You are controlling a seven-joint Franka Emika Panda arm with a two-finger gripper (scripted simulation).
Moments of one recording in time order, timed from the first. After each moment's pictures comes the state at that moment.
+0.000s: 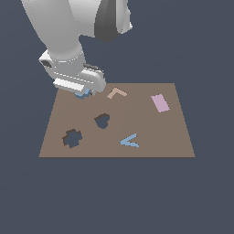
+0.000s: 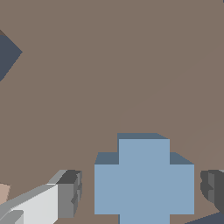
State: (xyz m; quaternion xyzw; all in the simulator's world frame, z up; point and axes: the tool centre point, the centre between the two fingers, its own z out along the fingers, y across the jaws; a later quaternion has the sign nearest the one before) arm -0.100 -0.138 0.040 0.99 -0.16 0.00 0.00
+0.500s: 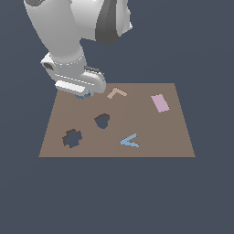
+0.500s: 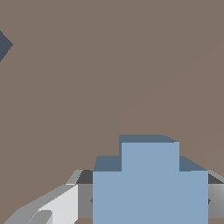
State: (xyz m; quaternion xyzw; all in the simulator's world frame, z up) arm -0.101 -0.137 0.031 0.99 -0.16 0.00 0.00
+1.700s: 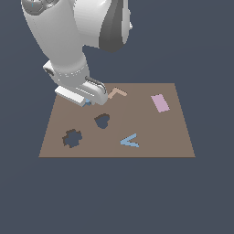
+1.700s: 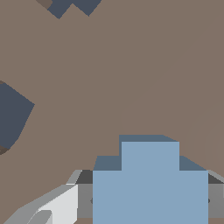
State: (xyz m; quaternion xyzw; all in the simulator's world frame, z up) arm -0.065 -0.124 0.033 0.97 -0.24 0.00 0.00
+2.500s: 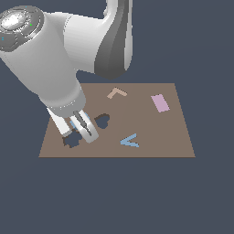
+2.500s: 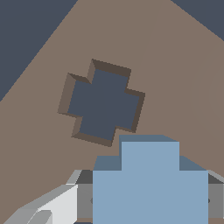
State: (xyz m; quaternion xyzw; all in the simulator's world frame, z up) arm 0.034 -0.123 0.038 0.90 -0.44 0.00 0.00
